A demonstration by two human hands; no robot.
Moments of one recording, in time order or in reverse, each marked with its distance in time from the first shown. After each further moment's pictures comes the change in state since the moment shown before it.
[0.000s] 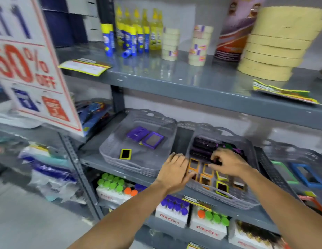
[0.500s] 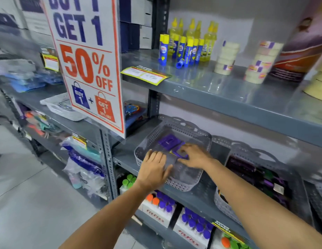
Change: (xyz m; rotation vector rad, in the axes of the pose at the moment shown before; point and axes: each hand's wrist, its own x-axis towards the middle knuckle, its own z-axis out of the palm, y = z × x) left_hand -0.073 -0.129 -0.051 0.142 0.154 -0.370; right_hand 0.124 -0.194 -0.002 -0.034 0.002 -0.344
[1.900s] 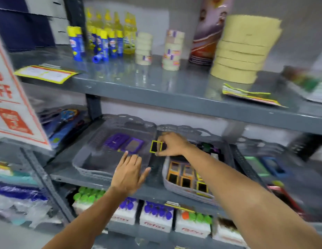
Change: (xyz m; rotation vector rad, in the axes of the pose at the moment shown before) left_hand 0.015 0.081 0.019 -0.037 -0.050 0.218; right_hand -0.074 0.079 -0.029 0.037 0.028 0.179
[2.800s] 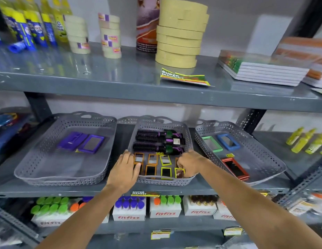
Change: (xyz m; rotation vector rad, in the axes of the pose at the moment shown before) left_hand 0.021 0.097 0.034 -0.178 -0.295 -0.042; right_hand -0.174 0.108 0.043 -0.409 -0.376 0.179
